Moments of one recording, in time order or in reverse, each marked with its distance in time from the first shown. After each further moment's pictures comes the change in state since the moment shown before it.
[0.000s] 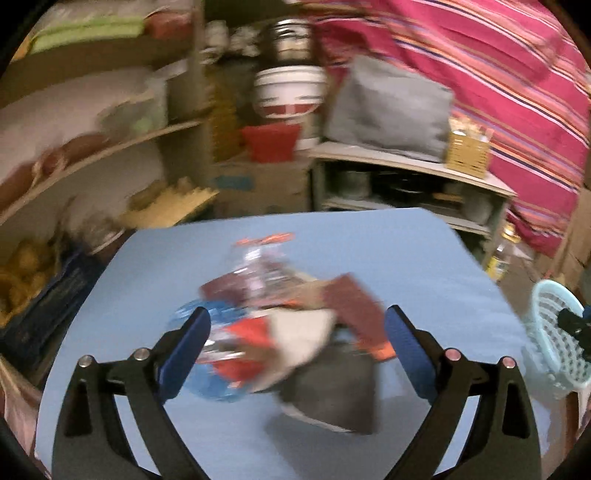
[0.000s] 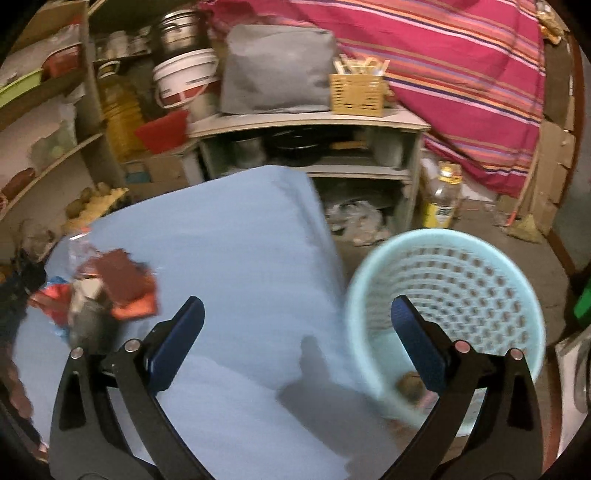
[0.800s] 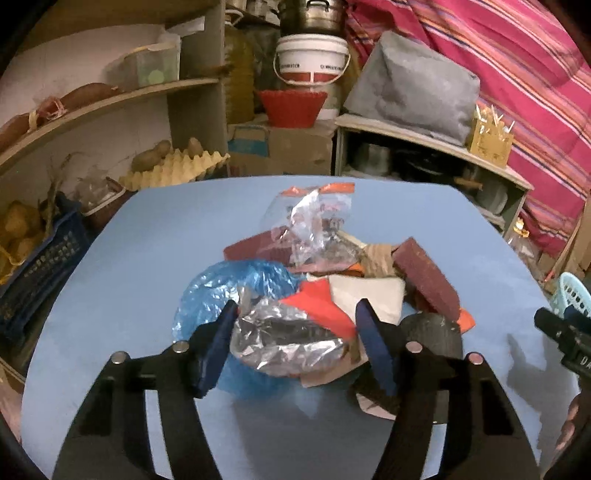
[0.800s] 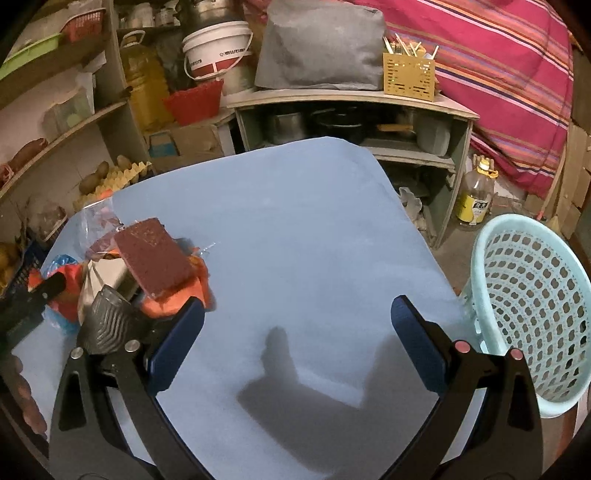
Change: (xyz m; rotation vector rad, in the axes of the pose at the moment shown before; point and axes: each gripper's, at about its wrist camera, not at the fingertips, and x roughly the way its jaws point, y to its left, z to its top) left arm 0.049 0.051 -0.025 -0.035 0.089 -0.028; right arm 0.058 0.081 -0.020 -0.051 0.046 0.045
